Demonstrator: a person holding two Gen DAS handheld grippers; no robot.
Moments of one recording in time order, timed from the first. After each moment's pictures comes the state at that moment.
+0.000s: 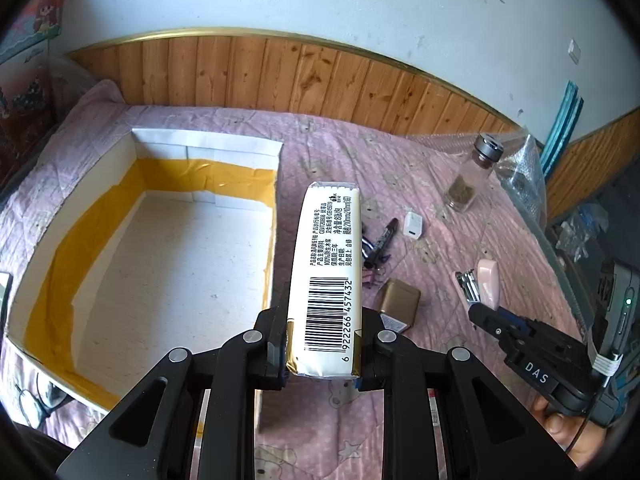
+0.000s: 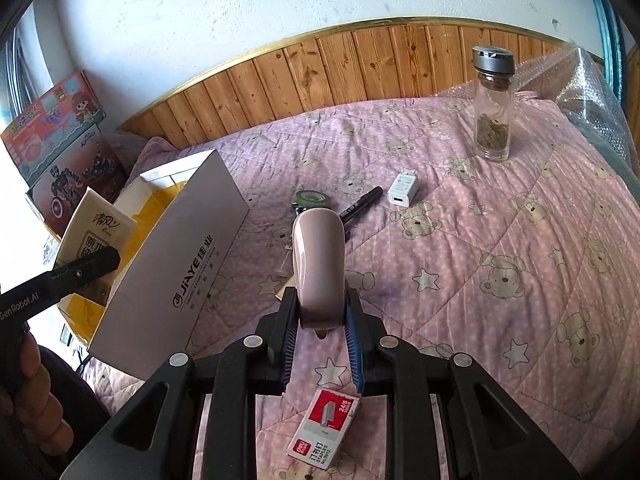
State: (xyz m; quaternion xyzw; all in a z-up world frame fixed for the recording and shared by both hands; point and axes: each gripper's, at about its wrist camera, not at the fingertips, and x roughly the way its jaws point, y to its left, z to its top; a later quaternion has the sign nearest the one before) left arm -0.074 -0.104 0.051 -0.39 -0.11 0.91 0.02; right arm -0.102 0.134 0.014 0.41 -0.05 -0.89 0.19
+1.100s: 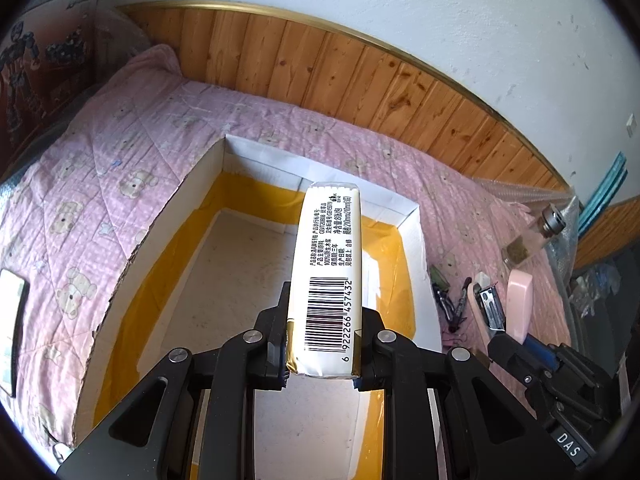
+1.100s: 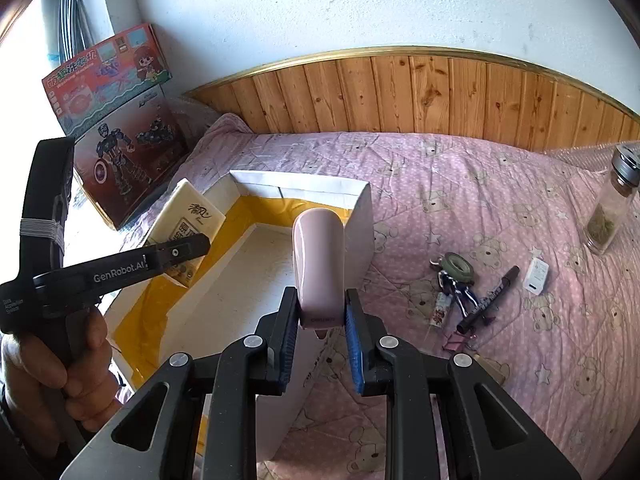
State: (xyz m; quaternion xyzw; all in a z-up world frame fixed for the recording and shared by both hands) left arm -0.140 -0.236 0.040 -0.42 -0.20 0.89 -0.04; right arm -0.139 -0.036 0.061 0.39 0.02 -0.87 0.30
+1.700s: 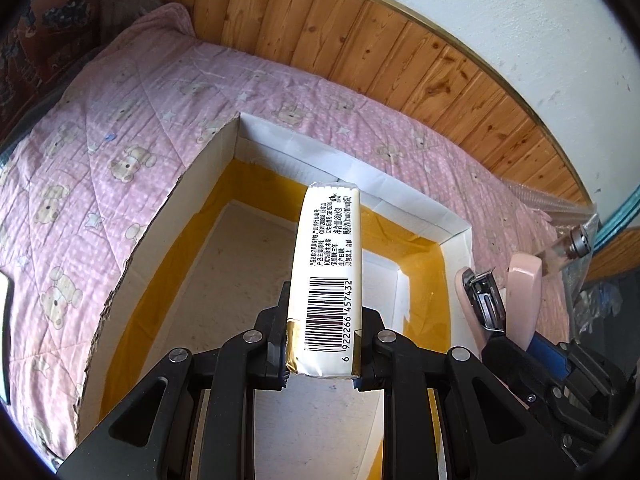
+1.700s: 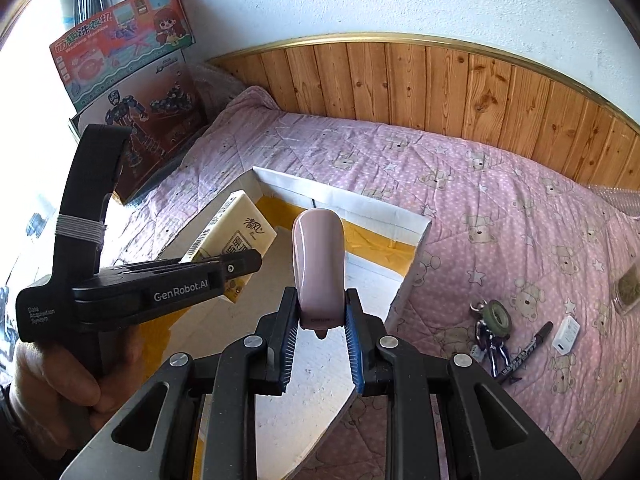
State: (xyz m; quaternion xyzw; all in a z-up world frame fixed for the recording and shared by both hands) left arm -0.193 -0.266 0.005 -0.47 -0.23 0.85 -0.06; right arm -0.188 -0.105 0.060 0.43 0.08 -0.84 0.34
